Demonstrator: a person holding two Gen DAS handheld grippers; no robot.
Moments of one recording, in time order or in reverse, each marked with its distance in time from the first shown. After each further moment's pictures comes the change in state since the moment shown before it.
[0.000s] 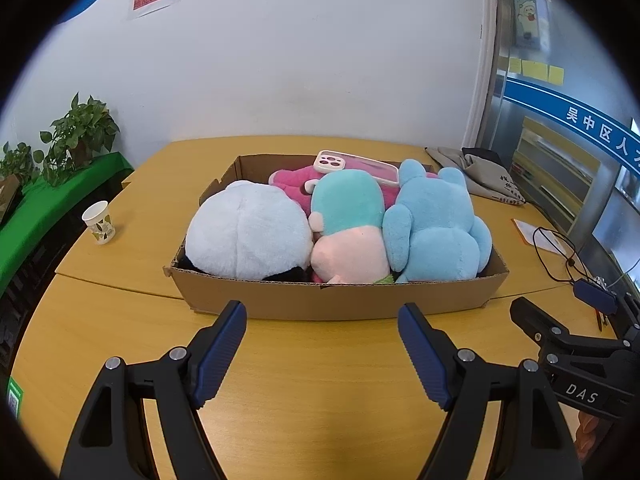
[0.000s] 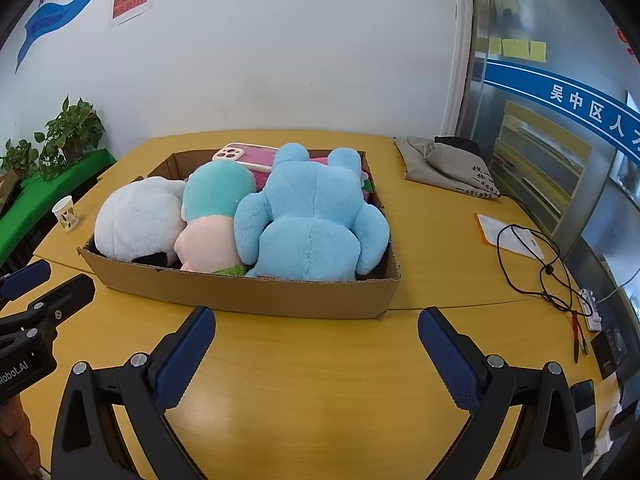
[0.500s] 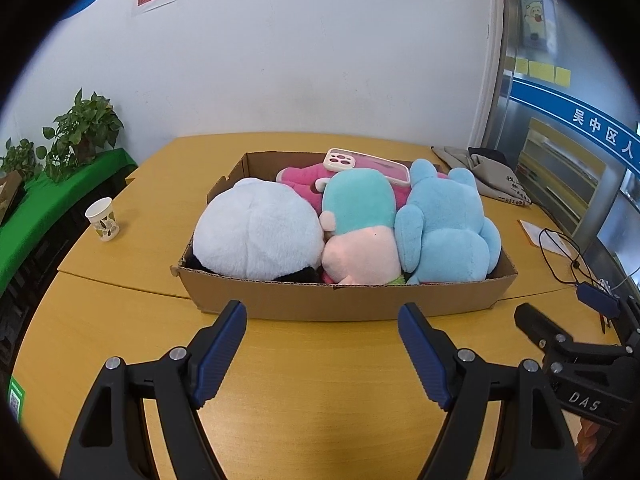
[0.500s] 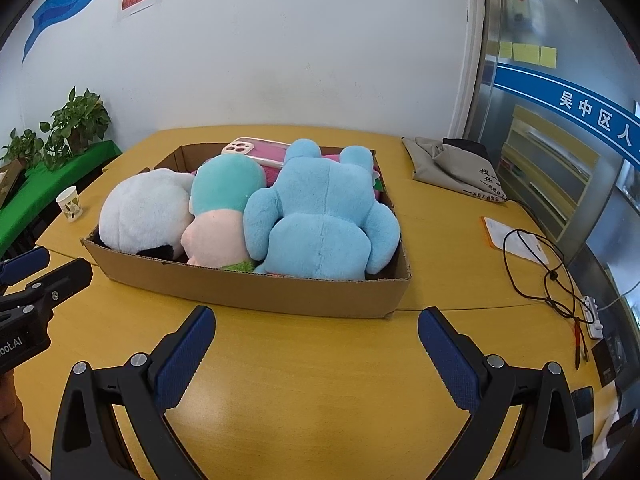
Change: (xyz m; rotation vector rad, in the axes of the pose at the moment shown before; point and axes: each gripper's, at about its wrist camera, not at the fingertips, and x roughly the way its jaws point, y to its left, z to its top) left arm 0.006 0.010 0.001 -0.007 0.011 0.014; right arm 0.004 0.011 0.001 -0.025 0.010 0.008
